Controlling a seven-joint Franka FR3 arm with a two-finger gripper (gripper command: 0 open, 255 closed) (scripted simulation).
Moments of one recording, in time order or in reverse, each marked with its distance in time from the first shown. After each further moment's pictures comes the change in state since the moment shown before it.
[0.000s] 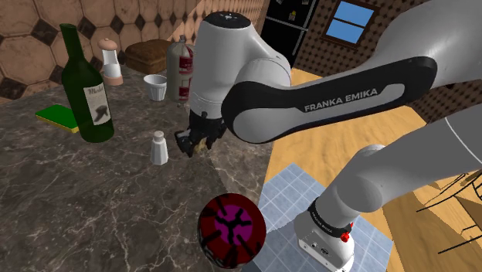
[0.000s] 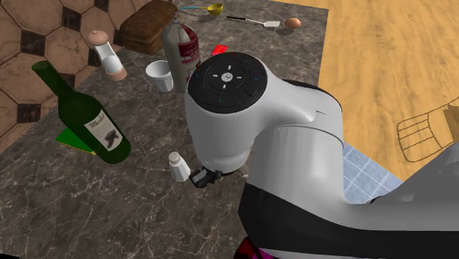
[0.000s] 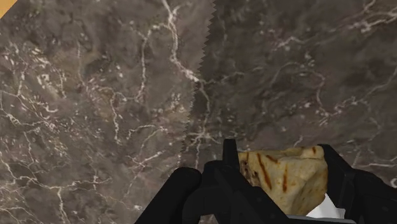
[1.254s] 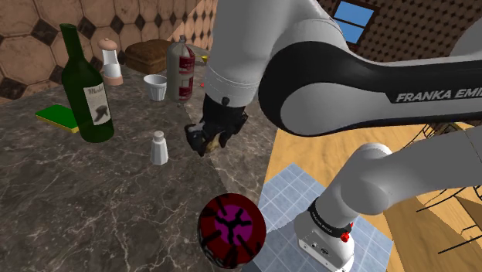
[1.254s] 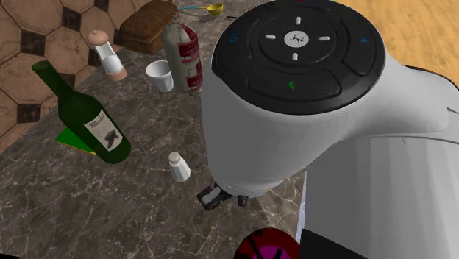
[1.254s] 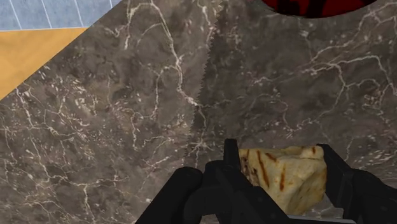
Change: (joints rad) arm 0.109 -0.203 -0.037 0.052 0.100 -0.243 0.006
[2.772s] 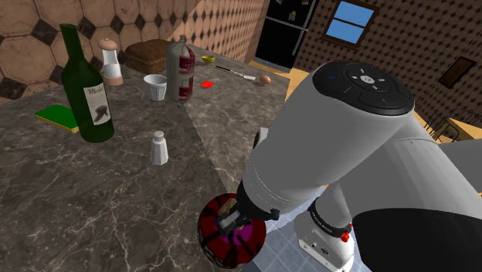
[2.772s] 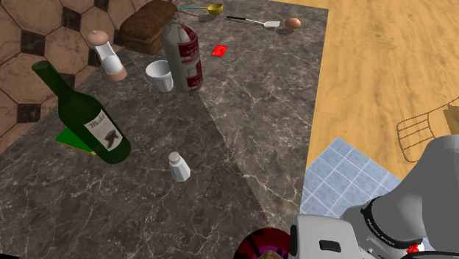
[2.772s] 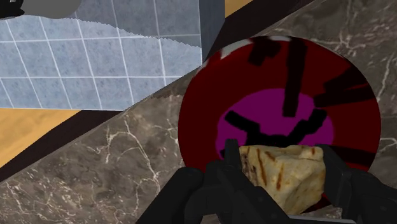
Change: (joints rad) arm 0.229 -0.215 0.174 -0.186 0.220 -0.019 0.210
